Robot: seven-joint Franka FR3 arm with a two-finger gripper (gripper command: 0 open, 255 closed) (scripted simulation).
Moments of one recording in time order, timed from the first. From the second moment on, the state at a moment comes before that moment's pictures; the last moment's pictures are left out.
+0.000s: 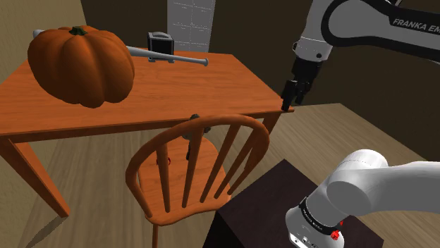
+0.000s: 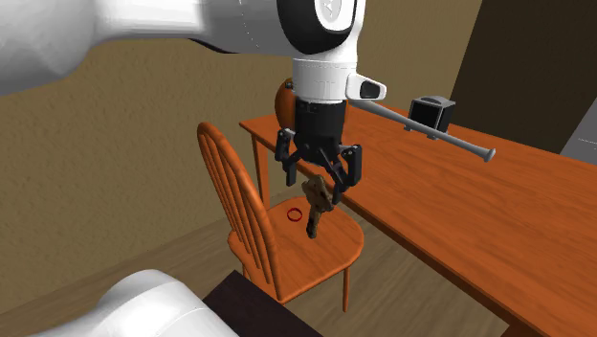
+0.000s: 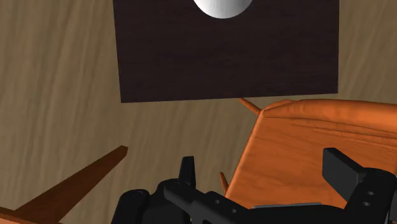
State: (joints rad) arm -0.01 -0.81 -0.01 -2.42 -0.02 1.50 -0.04
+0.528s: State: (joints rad) arm -0.03 -0.74 0.14 -2.46 0.11 1.65 0.28
